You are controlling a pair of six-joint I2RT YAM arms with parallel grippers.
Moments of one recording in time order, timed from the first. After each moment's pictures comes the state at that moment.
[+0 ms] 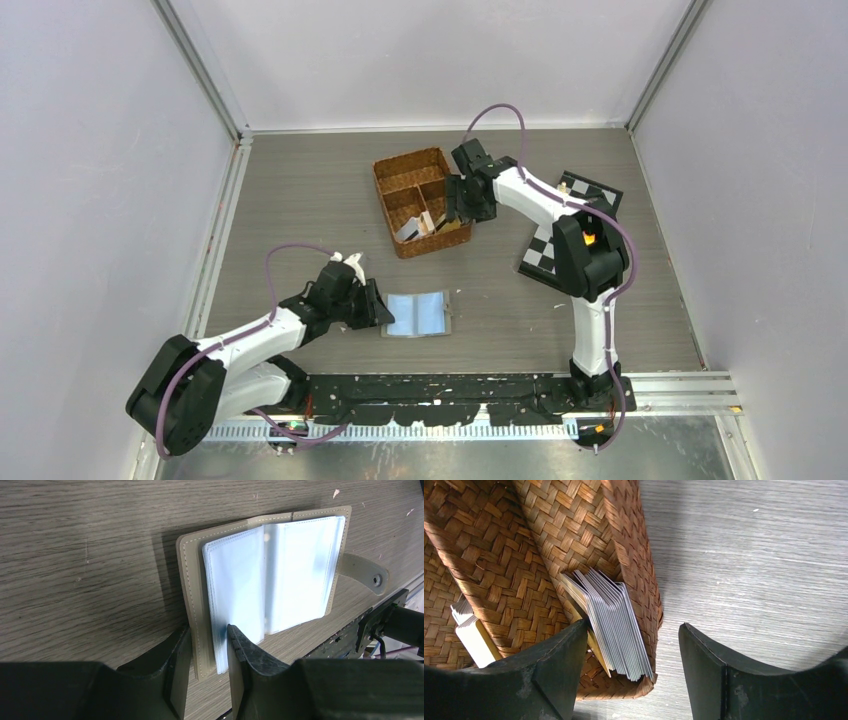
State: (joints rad) left arm -0.58 1.08 0.32 -0.06 0.25 -0.73; right arm 0.50 2.05 1.63 -0.67 0.06 0.43
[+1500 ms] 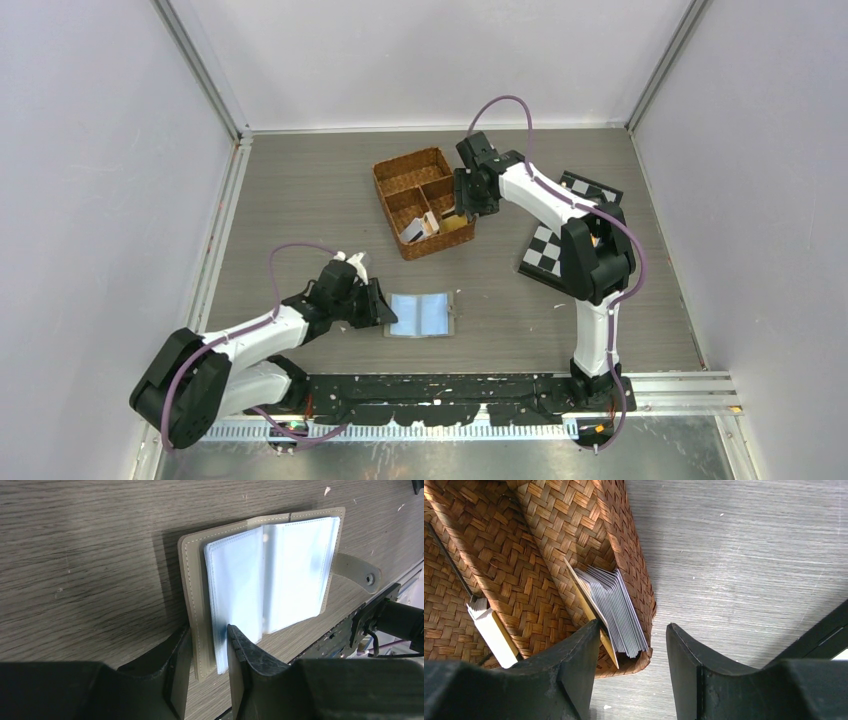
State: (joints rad) left arm -0.58 1.12 0.33 -0.02 0.28 -0.73; right arm 0.48 2.00 1.66 -0.72 0.11 0.41
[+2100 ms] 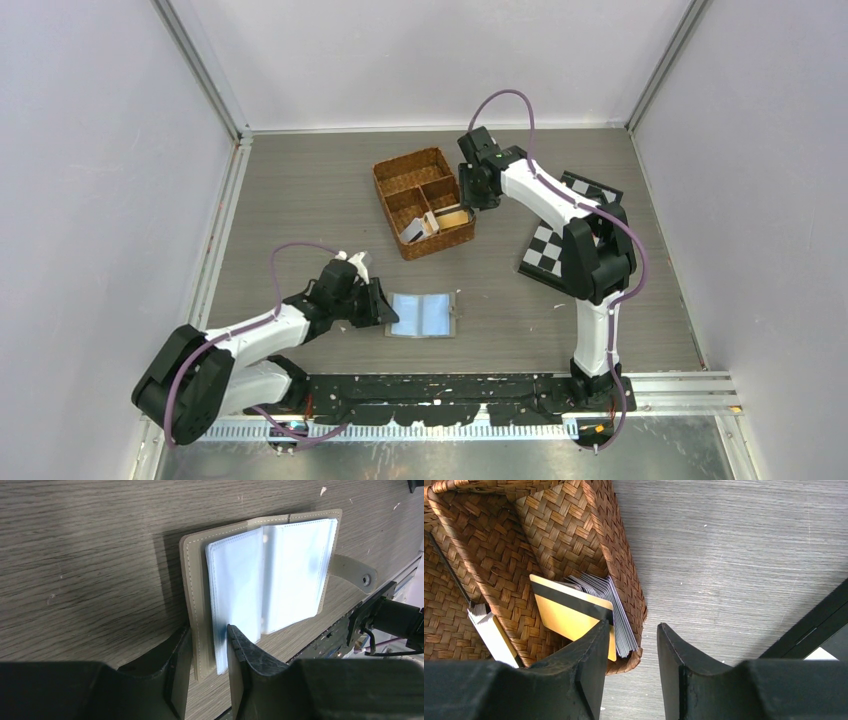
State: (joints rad) left arm -0.58 1.14 0.33 0.00 0.30 -0.73; right arm 0.48 2.00 1.69 -0.75 0.14 0.38
